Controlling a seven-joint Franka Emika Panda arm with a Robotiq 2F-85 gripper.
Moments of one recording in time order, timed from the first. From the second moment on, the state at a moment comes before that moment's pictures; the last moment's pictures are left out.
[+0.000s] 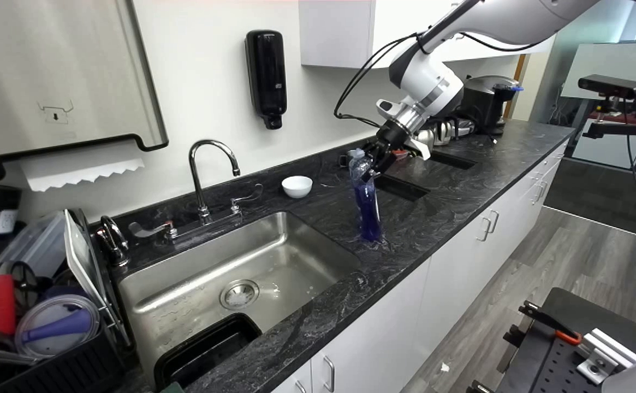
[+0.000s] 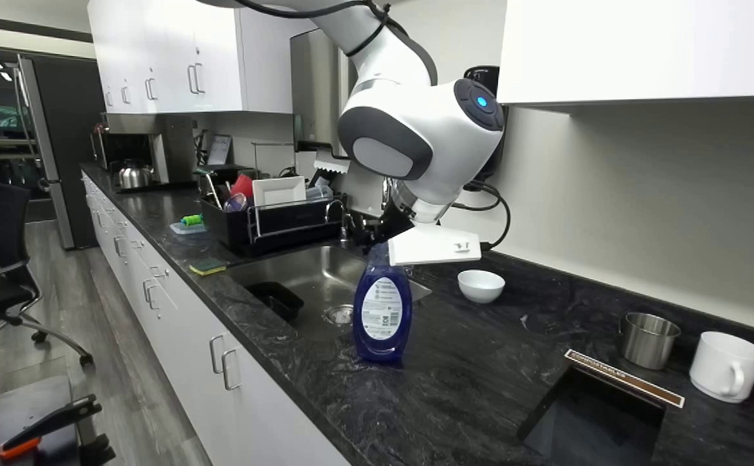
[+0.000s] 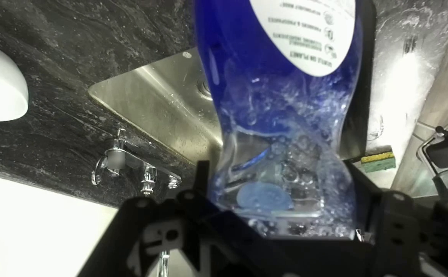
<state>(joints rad) -0.33 0.41 0.03 -1.88 0.92 2.12 -2.03</state>
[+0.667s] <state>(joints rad) -0.33 0.41 -0.05 -1.89 0.99 2.02 -2.11</state>
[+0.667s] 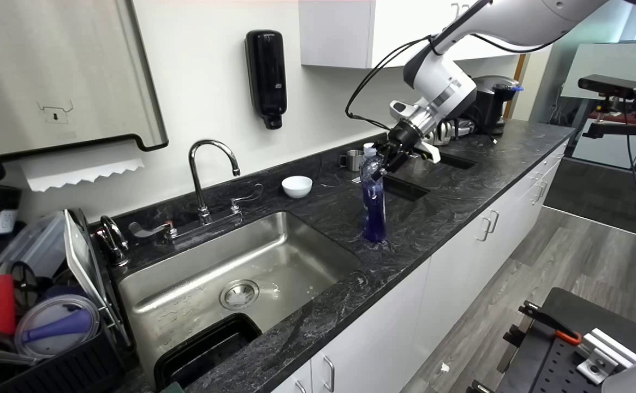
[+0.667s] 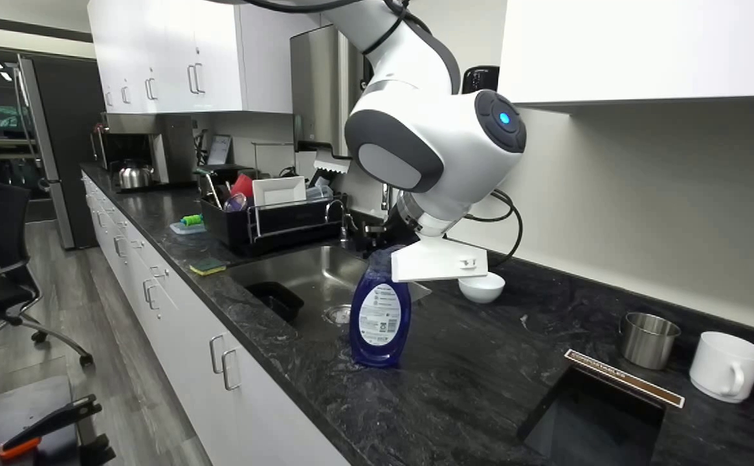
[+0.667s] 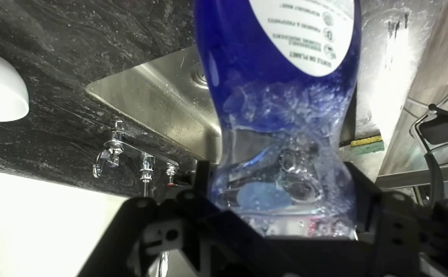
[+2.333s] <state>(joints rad) -0.33 0.39 -0.10 -1.93 1.06 1.83 -2.36</state>
